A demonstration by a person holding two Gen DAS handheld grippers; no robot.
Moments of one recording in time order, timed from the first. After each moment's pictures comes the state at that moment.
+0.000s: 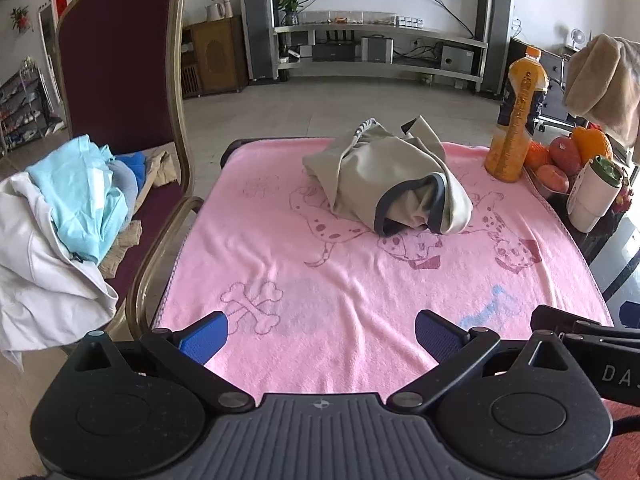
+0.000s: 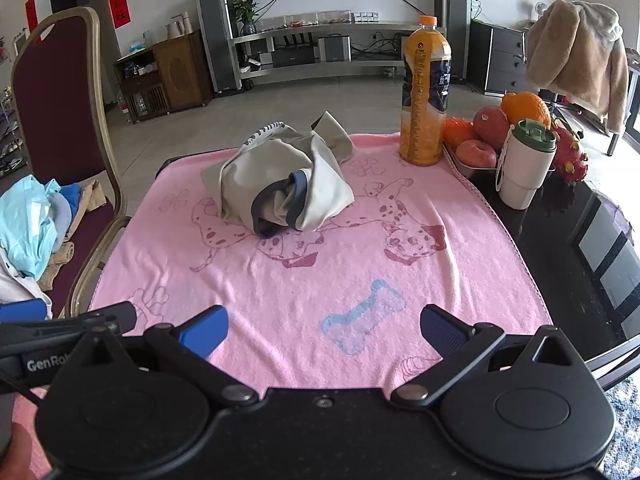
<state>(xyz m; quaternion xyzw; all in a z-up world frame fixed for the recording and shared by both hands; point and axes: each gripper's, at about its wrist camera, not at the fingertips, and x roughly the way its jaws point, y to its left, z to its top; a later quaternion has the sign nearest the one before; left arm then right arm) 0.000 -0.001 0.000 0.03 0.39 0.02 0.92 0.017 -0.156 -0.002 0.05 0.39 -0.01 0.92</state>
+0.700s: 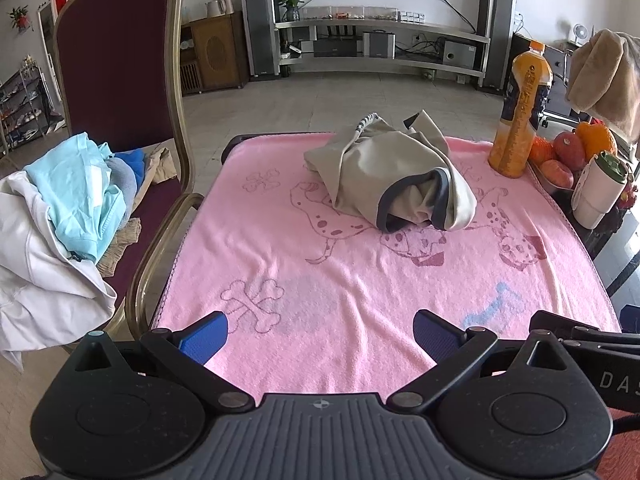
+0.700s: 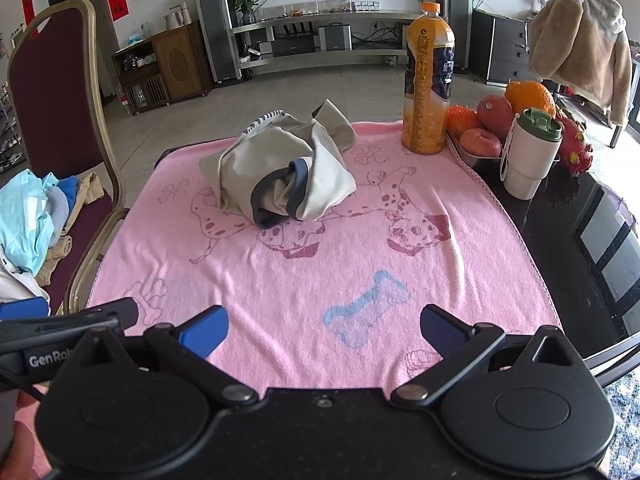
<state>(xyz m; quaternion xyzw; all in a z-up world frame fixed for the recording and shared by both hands) 0.006 -0.004 -0.005 0.02 0.40 0.02 0.92 0.023 -0.154 -0.008 0.06 0.40 -0.01 0.91</state>
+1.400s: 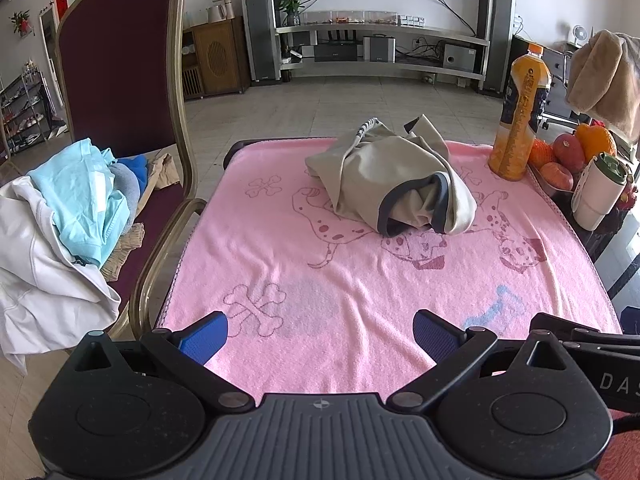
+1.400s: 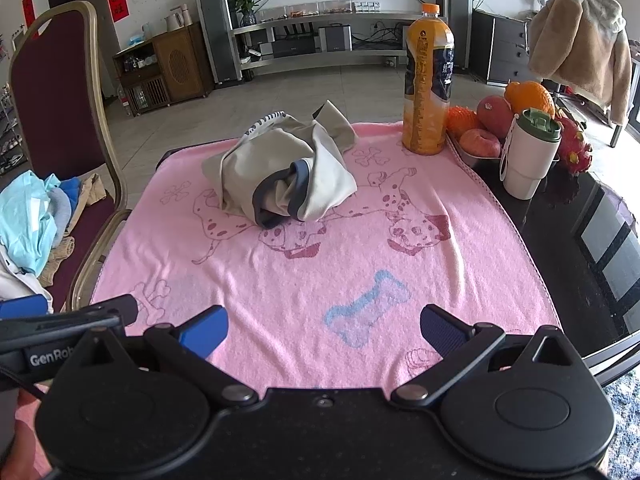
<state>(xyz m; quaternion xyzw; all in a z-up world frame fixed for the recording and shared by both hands) 0.002 -0.007 -0.001 0.03 0.39 0.02 0.92 0.020 -0.155 -0.006 0.06 0.41 0.00 0.91</state>
